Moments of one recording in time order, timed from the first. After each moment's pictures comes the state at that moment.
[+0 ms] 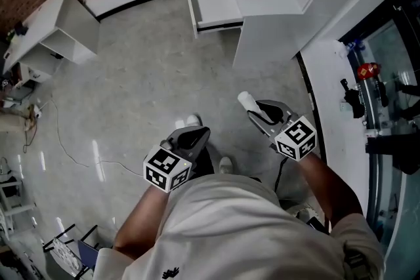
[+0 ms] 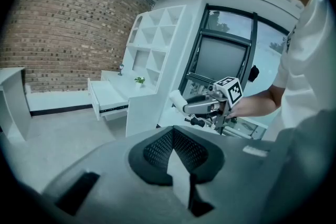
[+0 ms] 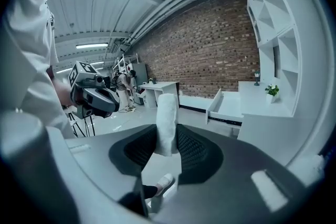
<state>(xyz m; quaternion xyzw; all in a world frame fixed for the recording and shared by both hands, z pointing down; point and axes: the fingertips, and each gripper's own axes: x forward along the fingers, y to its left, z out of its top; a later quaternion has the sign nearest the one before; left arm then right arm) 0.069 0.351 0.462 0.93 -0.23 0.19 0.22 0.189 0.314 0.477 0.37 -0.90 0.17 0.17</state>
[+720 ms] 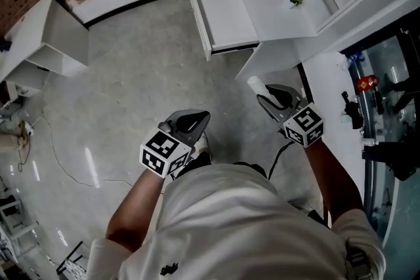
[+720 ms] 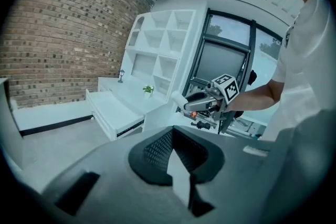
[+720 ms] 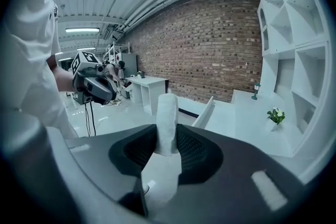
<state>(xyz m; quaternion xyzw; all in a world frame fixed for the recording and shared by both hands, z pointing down) -0.002 0.116 0.447 0.95 -0.17 0.19 0.20 0.146 0.089 0.459 0.41 -0.88 0.13 0.23</state>
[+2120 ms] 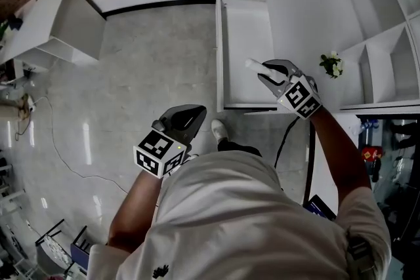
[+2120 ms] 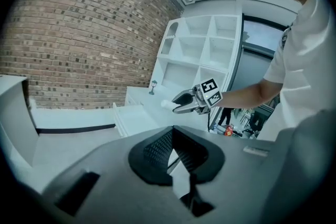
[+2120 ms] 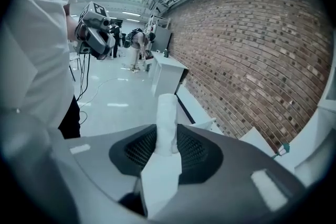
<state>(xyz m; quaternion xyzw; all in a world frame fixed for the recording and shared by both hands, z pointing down) 0.025 -0.194 0.441 0.91 -0.31 0.15 0.23 0.172 -0.309 0.497 0.22 -0.90 -0.06 0.38</state>
